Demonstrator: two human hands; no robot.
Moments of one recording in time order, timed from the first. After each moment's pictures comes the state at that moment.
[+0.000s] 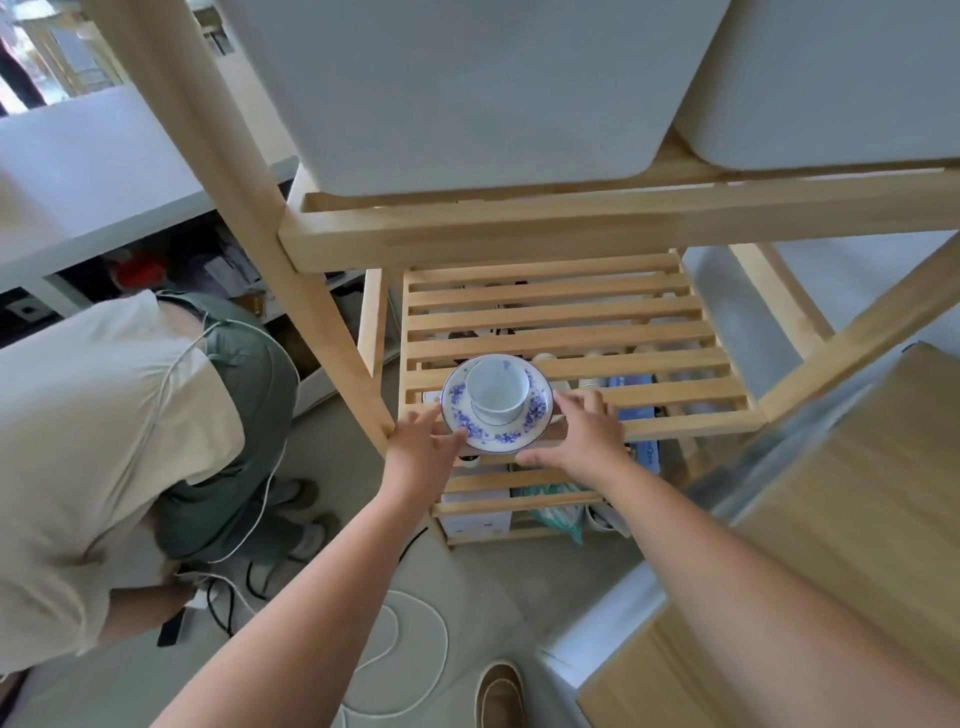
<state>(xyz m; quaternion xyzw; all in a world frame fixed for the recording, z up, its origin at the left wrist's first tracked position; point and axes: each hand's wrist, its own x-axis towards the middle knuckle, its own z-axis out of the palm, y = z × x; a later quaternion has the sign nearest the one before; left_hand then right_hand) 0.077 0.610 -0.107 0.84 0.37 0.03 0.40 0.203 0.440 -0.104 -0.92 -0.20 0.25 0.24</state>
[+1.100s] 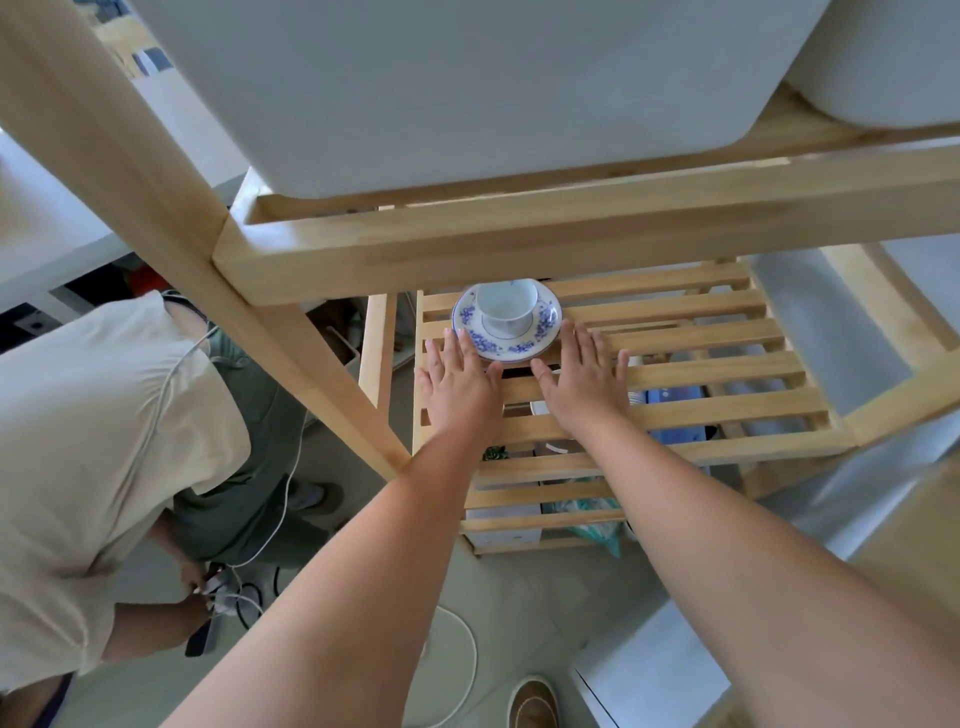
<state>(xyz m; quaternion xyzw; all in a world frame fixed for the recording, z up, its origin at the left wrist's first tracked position) 0.188 0.643 -0.142 0.91 0.37 0.01 0.19 0.274 0.524 -0.147 -0.95 -0.24 0.12 0.15</state>
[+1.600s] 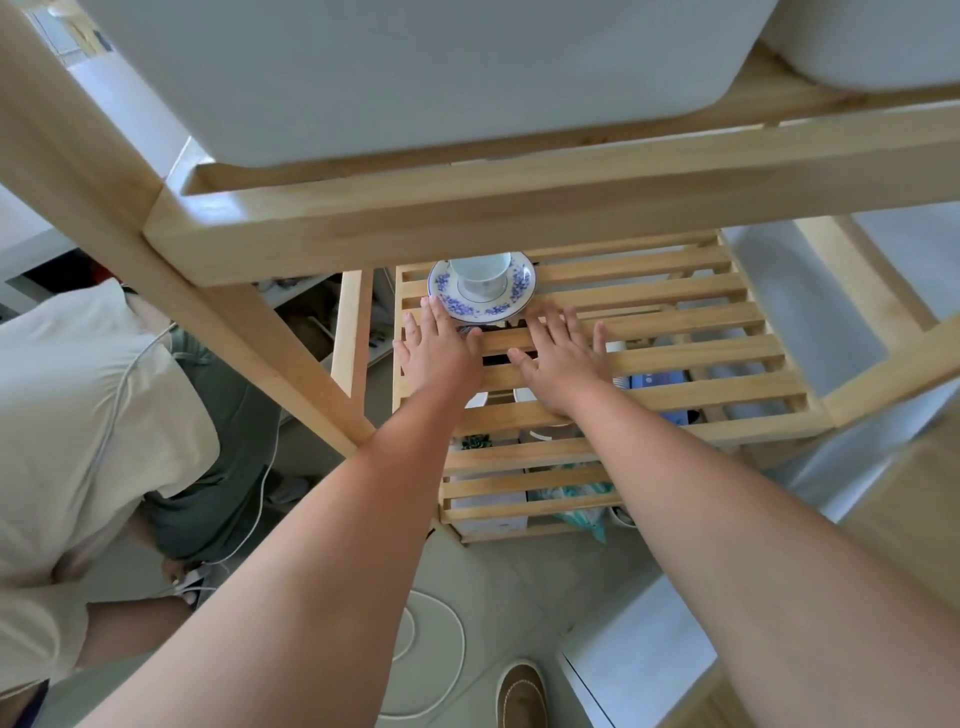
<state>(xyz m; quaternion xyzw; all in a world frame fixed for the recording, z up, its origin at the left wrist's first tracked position) 0.214 0.659 -0.137 0.90 0.40 -0.01 0.20 0.289 0.525 -0.142 -0.94 -0.30 0.16 0.06</state>
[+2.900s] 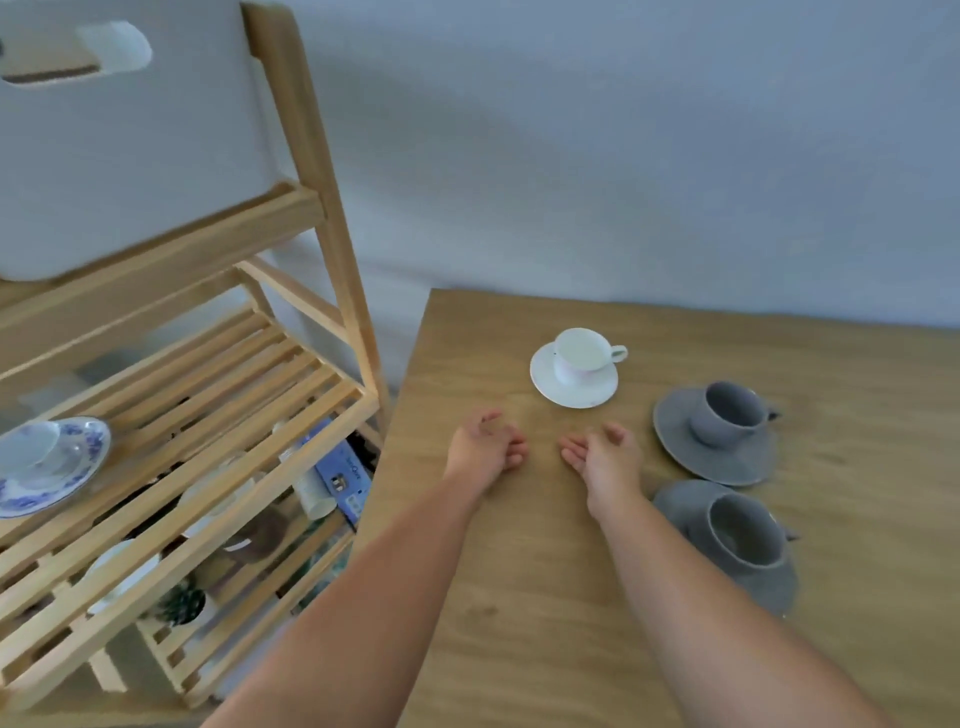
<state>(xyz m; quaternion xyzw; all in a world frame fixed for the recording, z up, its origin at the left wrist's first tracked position) 0.176 0.198 -0.072 0.68 0.12 -0.25 0.68 0.127 0.061 -0.072 -0.45 0.43 -0.14 0.77</state>
